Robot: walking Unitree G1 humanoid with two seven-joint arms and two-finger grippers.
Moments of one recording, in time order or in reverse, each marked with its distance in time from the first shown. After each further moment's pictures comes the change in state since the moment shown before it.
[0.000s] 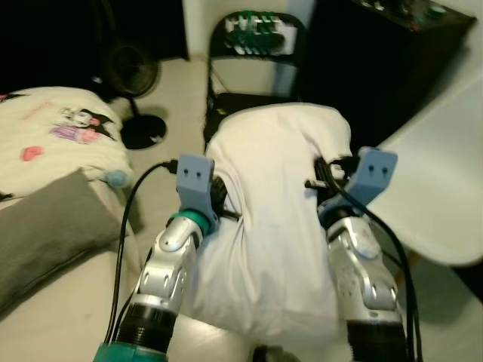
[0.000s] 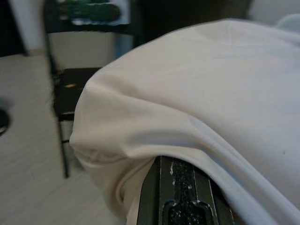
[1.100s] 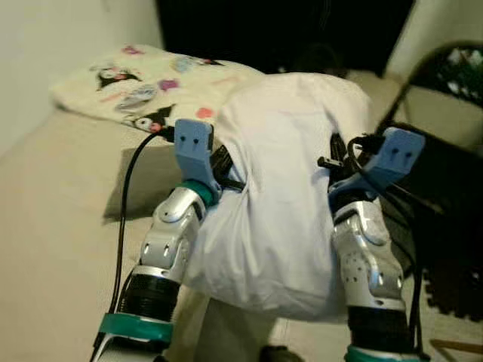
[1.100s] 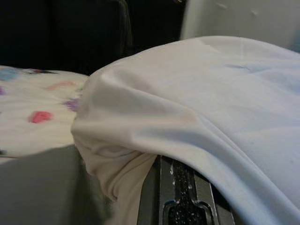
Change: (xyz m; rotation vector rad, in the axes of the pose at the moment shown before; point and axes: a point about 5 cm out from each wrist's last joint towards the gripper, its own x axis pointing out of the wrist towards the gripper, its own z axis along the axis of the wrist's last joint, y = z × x) left arm 0.021 -0.004 0.037 -0.021 -0.087 -0.055; right arm 0.007 -0.002 0.030 0.068 -0.128 -0.045
